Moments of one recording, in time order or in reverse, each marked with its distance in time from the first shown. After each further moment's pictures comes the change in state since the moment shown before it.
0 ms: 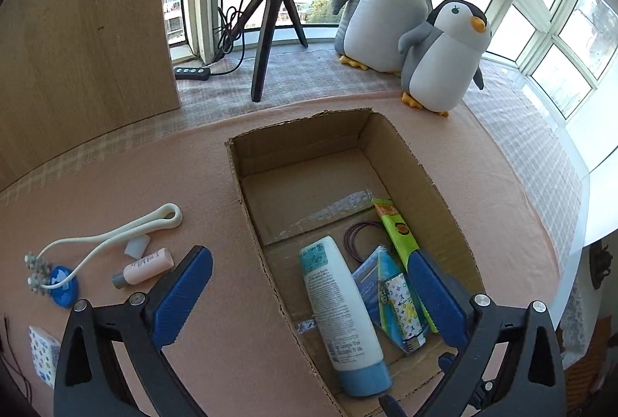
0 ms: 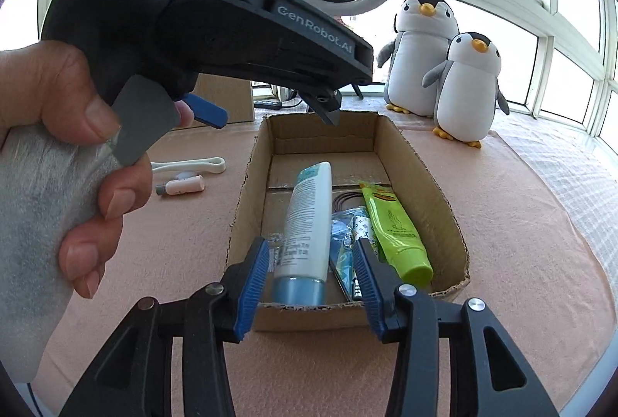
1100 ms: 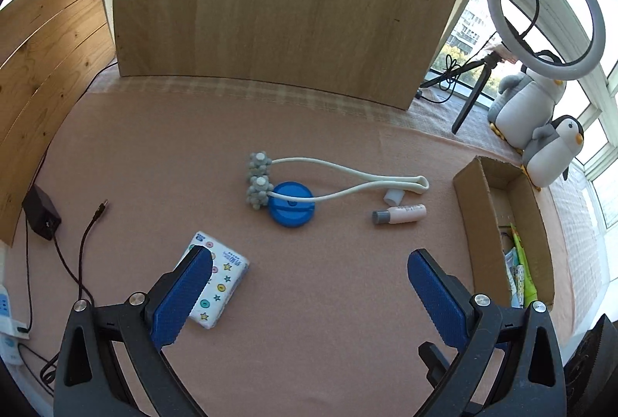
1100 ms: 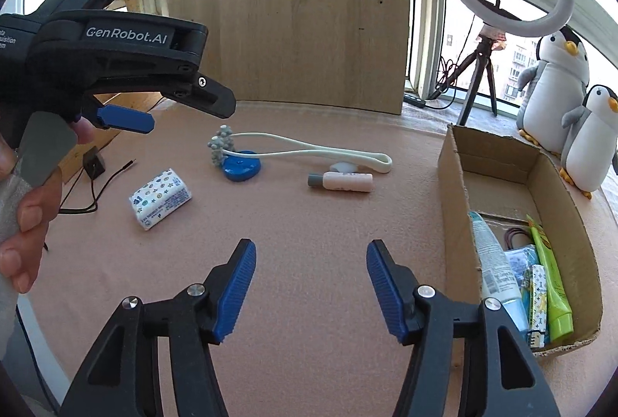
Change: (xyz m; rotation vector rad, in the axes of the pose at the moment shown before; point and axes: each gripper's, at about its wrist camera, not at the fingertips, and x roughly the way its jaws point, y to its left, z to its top) left arm -0.119 0.244 -0.112 -0.403 -0.098 0.194; right arm 0.033 0.149 0.012 -0.240 0.078 0.302
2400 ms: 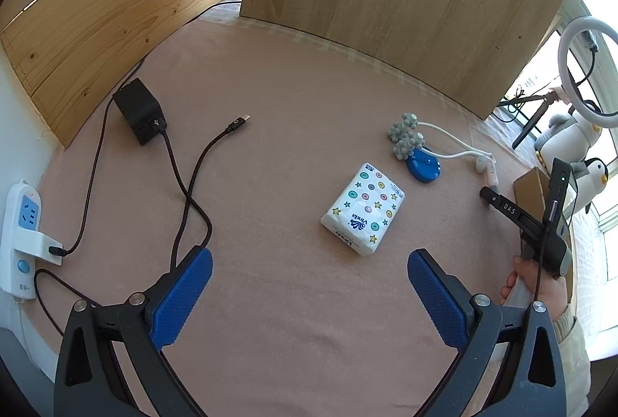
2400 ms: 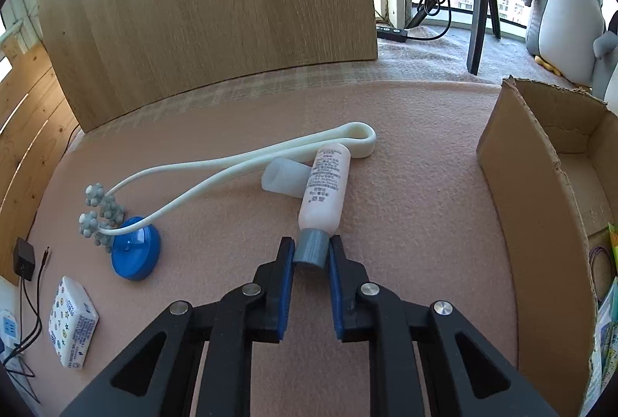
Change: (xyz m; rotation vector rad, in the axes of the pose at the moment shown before) left arm -0.044 0.142 -0.065 -0.200 0.024 0.070; right arm 0.148 -0.067 0.053 0.301 0.187 -0.100
